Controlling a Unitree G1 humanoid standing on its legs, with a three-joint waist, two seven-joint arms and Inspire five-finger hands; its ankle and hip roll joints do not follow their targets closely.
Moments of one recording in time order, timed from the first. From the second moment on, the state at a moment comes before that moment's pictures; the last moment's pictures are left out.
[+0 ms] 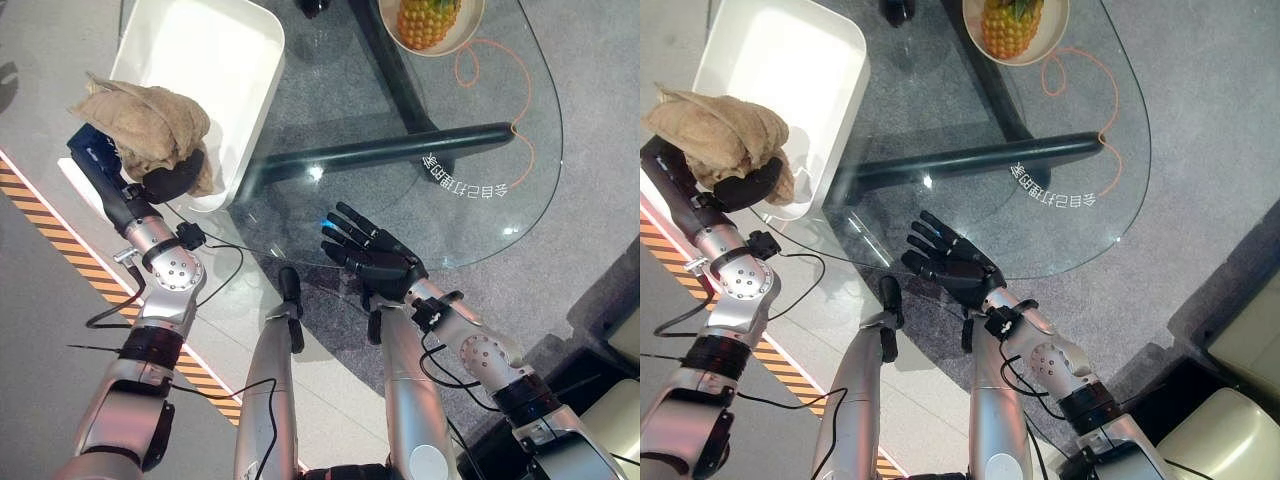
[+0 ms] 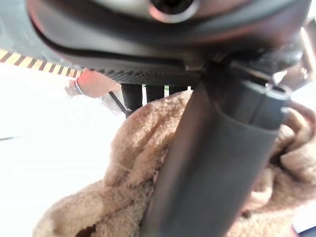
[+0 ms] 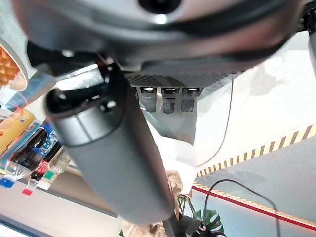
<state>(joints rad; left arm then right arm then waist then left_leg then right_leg) -0.68 0.60 -0.18 0.60 -0.22 -0.36 0.89 -0.40 -0.47 0.39 0.13 1.12 0.15 0.21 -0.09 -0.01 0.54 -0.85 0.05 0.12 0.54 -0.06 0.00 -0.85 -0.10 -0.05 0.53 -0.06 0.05</state>
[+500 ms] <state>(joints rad) -0.92 0.73 -0.28 0.84 -0.27 -0.19 0.93 -0.46 -0.49 0.45 0.15 1.19 0.15 0.21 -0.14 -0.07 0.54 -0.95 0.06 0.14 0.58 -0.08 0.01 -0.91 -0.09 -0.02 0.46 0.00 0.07</state>
